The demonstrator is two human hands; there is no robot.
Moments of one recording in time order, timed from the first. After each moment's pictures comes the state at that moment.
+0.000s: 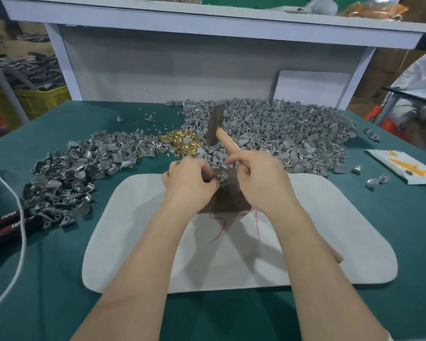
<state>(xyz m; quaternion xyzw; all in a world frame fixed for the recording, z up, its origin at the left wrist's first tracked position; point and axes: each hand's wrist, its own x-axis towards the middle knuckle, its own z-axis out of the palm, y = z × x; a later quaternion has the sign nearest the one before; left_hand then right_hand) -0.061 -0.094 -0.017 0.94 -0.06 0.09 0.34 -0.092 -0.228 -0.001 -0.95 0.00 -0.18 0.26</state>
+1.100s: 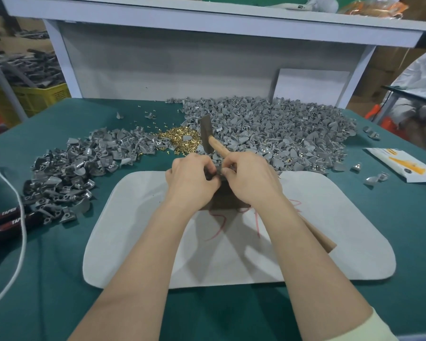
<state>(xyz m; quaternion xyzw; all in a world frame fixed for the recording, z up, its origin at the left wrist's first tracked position) -0.061 -0.095 -0.019 0.93 -0.10 0.10 0.34 -0.078 -0.215 -0.002 -0.97 0.02 -0.13 0.19</state>
